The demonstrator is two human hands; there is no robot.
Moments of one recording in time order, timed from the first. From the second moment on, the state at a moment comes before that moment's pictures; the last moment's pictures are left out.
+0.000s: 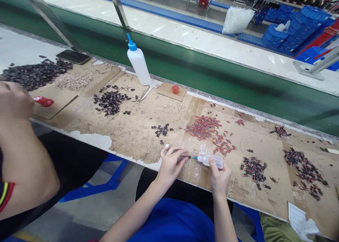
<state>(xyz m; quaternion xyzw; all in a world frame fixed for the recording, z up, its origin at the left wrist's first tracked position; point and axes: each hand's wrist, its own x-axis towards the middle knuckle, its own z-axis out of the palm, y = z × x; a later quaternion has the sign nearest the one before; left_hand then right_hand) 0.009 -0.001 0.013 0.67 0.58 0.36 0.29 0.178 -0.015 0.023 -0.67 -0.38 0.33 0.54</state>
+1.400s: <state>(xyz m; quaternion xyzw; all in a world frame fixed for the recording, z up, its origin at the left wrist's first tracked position) -0.015 -0.010 0.029 0.63 0.47 0.48 0.39 0.214 0.046 0.059 -0.63 -0.67 0.22 0.33</state>
